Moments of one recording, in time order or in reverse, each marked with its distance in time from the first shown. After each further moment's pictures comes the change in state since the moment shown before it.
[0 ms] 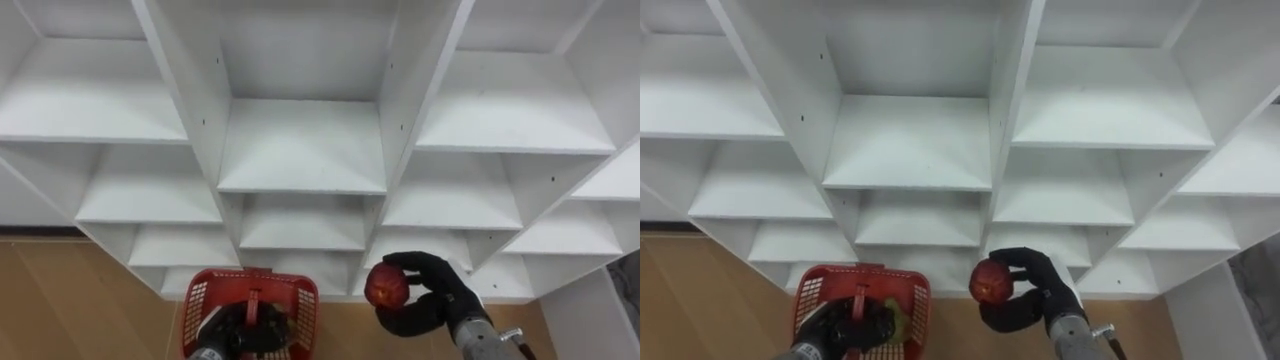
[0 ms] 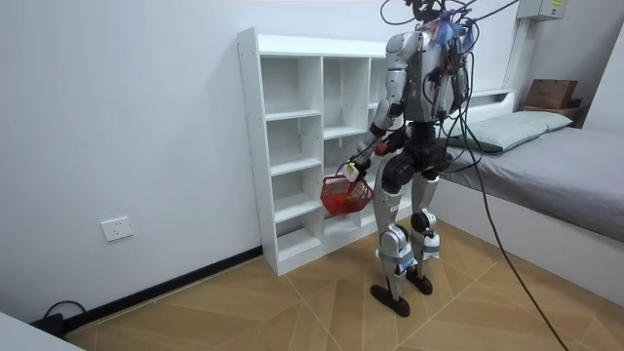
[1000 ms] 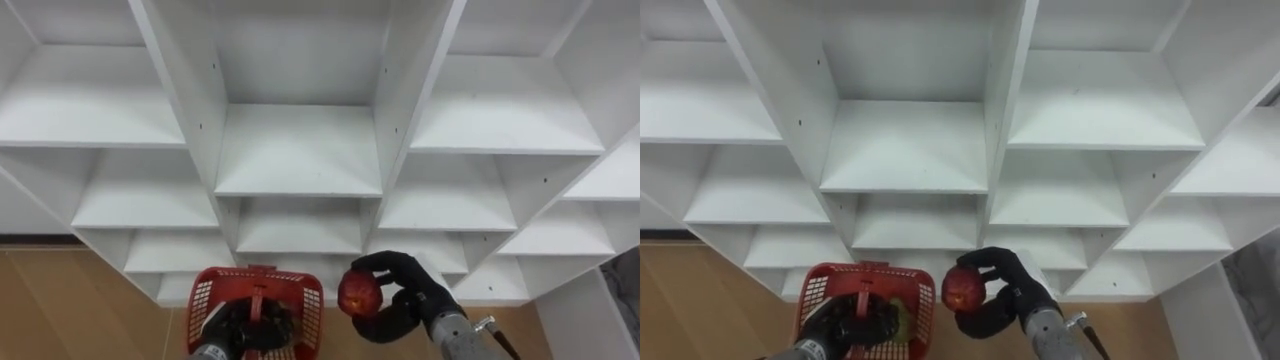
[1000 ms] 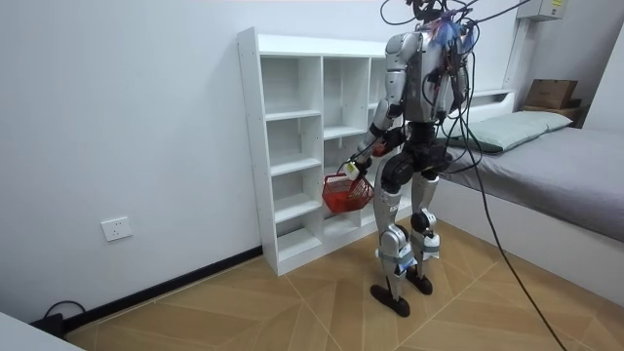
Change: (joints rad) left arm 0.000 -0.001 -0.029 -0.008 0.001 -0.002 0.000; right arm -0.015 0.020 0.082 -0.043 -0.118 0.039 0.048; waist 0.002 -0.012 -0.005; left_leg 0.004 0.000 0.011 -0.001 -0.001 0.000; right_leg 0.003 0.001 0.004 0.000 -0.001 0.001
